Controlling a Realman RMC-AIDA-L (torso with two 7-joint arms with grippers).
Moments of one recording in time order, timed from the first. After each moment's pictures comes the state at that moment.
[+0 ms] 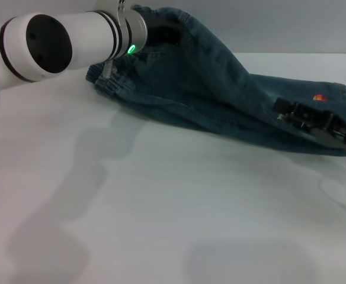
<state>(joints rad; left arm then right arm) -0.93 -2.07 -1.48 -0.64 2.21 -0.24 0.57 0.40 2.06 -0.82 -0.51 1.59 1.43 -1.18</state>
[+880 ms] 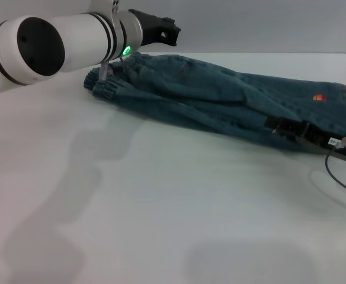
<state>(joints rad) -0.90 -2.06 -1.48 -0.67 2.20 -0.25 0.57 0.48 2.06 -0.82 -0.39 1.50 1.17 -1.19</state>
